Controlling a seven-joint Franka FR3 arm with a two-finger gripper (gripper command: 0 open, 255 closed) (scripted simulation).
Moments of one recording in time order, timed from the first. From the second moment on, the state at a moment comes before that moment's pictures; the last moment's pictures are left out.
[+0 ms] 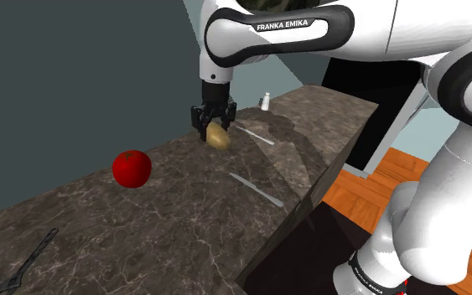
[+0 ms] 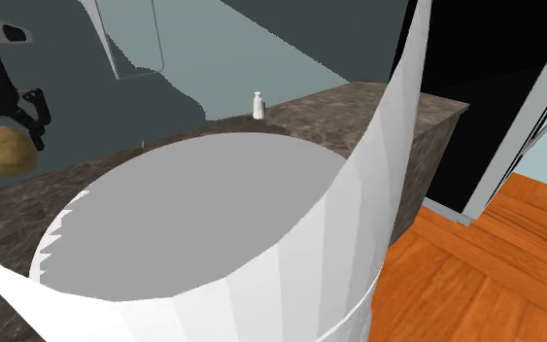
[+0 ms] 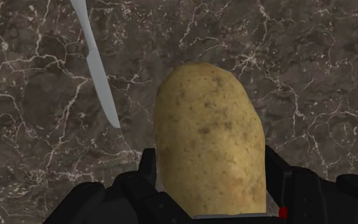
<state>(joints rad) 0.30 0.04 0.01 -1.78 0.09 1.74 0.36</state>
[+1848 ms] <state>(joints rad) 0.41 0.27 0.09 -1.73 0.08 1.94 0.53</state>
